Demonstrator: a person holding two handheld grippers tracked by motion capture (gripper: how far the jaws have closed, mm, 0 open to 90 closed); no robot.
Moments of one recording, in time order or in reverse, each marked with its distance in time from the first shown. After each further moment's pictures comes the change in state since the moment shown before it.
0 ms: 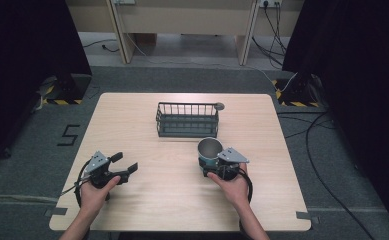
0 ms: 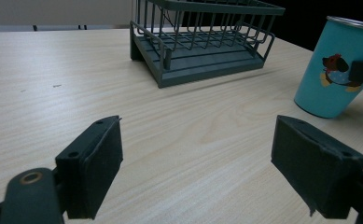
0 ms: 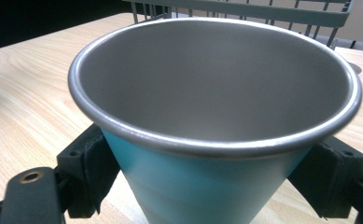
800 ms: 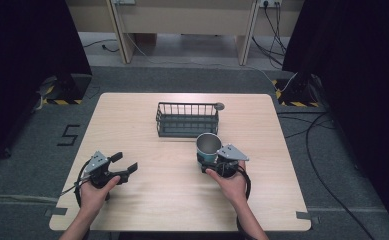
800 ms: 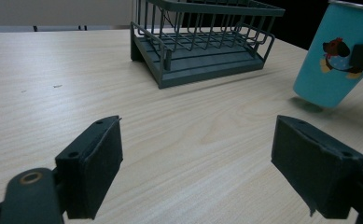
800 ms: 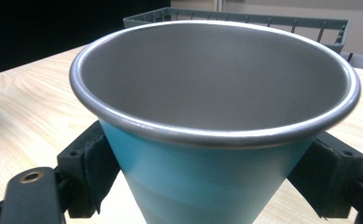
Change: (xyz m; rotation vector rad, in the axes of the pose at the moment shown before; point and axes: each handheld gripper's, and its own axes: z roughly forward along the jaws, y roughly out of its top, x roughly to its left) left arm 0.000 0.000 0.000 -0.004 -0.001 -0.002; right arm 0.001 0.012 0.002 -0.059 -0.002 0.013
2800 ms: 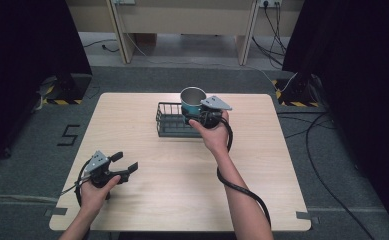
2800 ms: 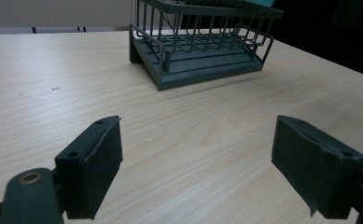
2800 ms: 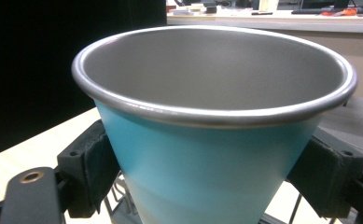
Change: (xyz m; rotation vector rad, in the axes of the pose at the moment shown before) left arm 0.000 0.001 0.002 -0.004 -0.004 -0.002; right arm -0.017 0.120 0.090 -0.099 0.001 0.006
